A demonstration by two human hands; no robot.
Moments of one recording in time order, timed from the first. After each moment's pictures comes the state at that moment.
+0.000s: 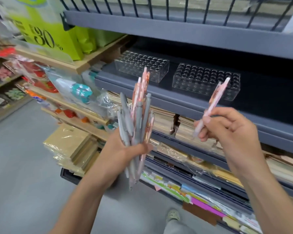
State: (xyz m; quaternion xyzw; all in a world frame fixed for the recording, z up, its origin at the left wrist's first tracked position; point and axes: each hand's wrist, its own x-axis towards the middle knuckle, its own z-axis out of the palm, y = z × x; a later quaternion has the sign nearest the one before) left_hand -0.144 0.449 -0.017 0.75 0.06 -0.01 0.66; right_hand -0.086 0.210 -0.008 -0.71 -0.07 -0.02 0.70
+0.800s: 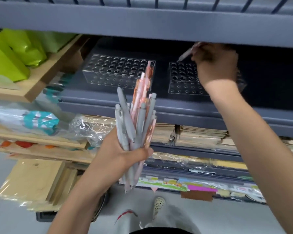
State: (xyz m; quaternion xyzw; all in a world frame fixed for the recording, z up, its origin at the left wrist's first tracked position) left_hand -0.039 0.514 -0.030 0.73 -0.05 -0.13 0.67; right_hand 0.088 0.281 0.029 -0.86 0.05 -0.30 0.42
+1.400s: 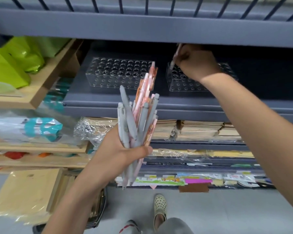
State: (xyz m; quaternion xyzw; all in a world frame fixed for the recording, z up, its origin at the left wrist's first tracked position) left_hand -0.029 0.549 -0.021 0.74 -0.12 -0.18 0.64; right_hand 0.112 0.294 0.037 -0.98 0.06 -0.12 0.15
